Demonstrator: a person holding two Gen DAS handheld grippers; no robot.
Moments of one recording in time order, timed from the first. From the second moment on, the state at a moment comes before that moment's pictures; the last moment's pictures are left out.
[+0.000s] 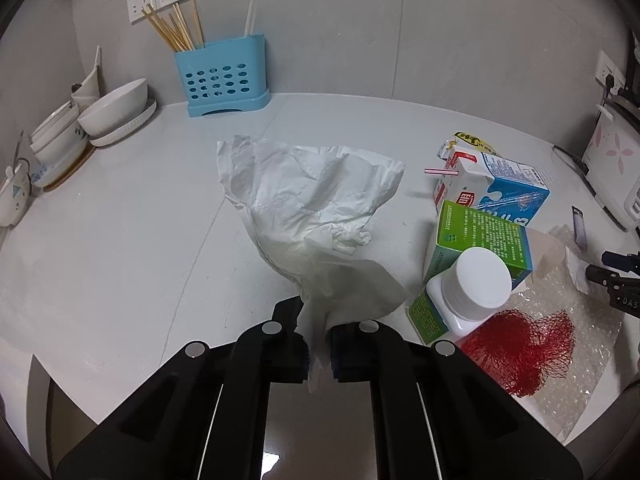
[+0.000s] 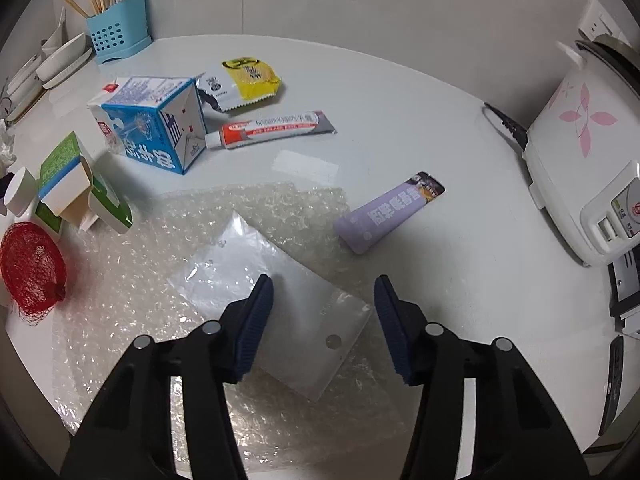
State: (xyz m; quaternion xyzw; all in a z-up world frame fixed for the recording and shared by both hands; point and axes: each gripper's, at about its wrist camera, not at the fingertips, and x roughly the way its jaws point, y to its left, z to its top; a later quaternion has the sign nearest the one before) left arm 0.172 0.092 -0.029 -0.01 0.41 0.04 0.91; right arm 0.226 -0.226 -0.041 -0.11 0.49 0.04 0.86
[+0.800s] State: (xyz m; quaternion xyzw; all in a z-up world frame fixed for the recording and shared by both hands) left arm 0.156 0.089 -0.027 -0.02 0.42 0.02 0.91; right arm 0.221 -0.193 -0.051 -0.12 0.49 0.07 0.86
